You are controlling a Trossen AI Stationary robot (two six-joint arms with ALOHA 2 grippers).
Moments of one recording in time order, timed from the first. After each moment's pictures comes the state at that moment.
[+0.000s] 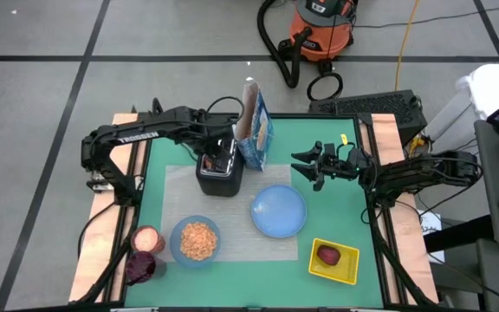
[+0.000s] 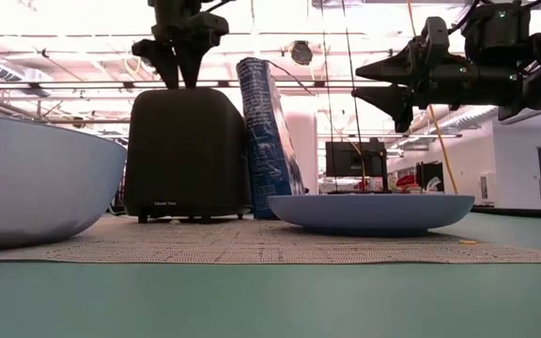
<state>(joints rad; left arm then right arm) 0.23 1.65 1.68 -1.40 -0.18 -0.67 -0.28 1.18 0.14 1.16 -0.13 0.40</state>
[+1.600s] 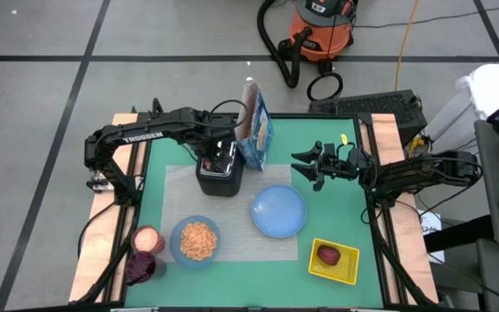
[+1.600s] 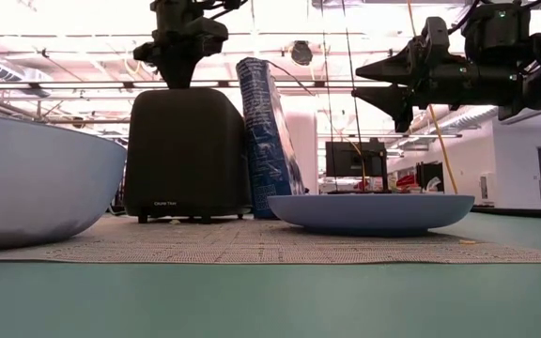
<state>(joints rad) 0.24 1.68 1.68 -1.42 -0.15 -0.63 -0.28 1.18 0.14 1.16 -0.13 0.40</state>
